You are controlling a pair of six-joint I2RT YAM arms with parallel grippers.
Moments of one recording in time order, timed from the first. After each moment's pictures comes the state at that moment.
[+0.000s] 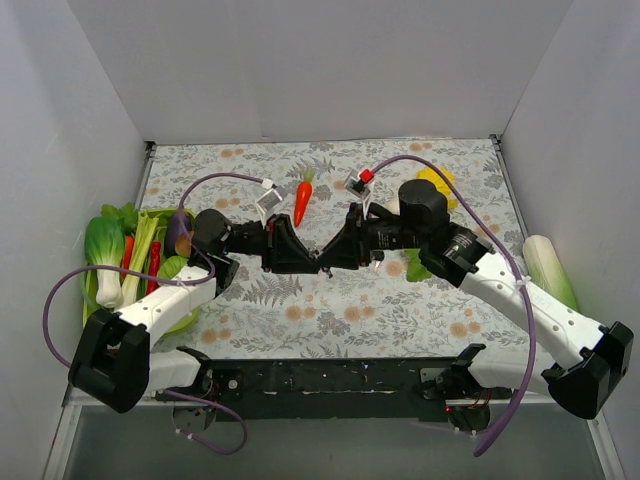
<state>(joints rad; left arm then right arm) -0.46 1.23 0.66 0.94 1.29 -1.00 0.79 1.15 1.12 -0.21 -0.71 0.40</state>
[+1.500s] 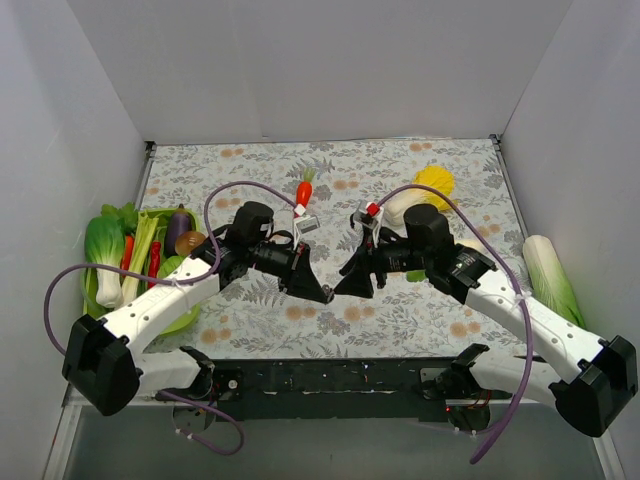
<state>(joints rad) -0.61 1.19 0.89 -0.32 1.05 -0.34 0.72 1.06 0.90 -0.30 -0.72 0.18</state>
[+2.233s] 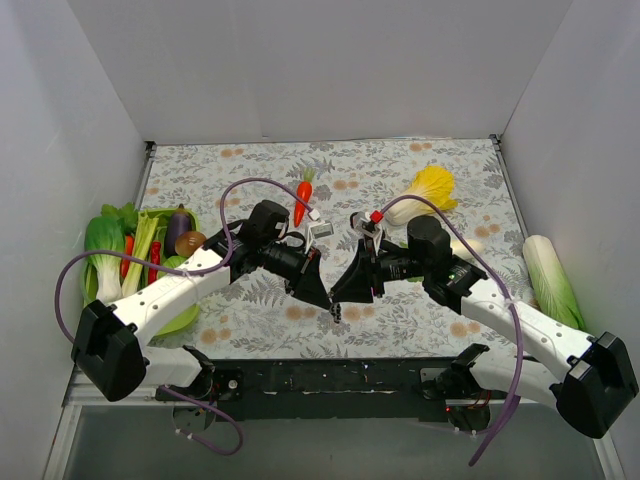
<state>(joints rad) -0.70 1.29 1.00 -0.50 1.04 -0.23 0.73 1.04 0.70 0.08 -0.94 0.40</state>
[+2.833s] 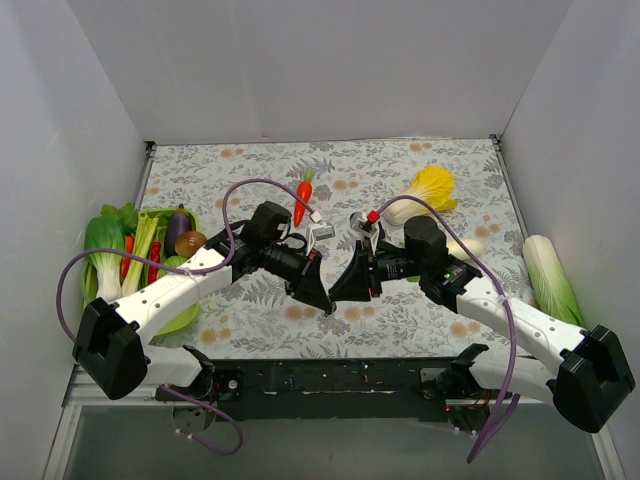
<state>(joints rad) -0.70 1.30 1.00 -0.53 1.02 -0.20 0.73 1.07 0.69 0.15 -0.96 0.44</state>
